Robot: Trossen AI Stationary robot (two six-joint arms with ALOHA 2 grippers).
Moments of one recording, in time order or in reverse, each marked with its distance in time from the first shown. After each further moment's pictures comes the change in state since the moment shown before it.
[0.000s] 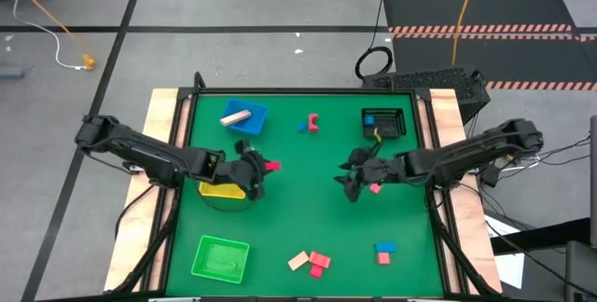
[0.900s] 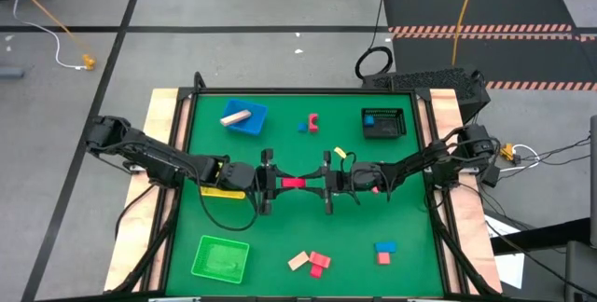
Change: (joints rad) left arm -0.035 0.134 0.000 0.565 0.187 0.426; right arm 0.002 0.501 0.001 1.124 -0.176 -0.805
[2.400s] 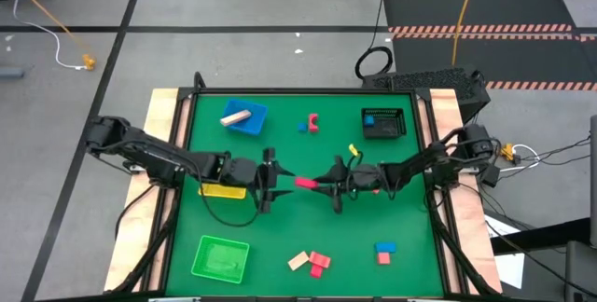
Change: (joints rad) left arm 0.034 0.000 0.000 -0.028 0.104 0.021; right arm -0.035 0.002 -0.146 -0.058 -0.010 0.393
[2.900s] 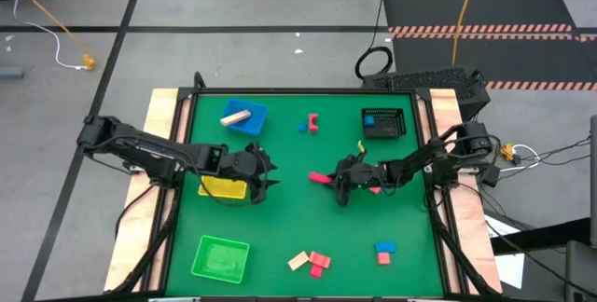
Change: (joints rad) left arm 0.073 -0.080 0.000 -0.372 -0.002 -0.362; right arm -0.051 0.002 -0.077 -0.203 0.039 0.189
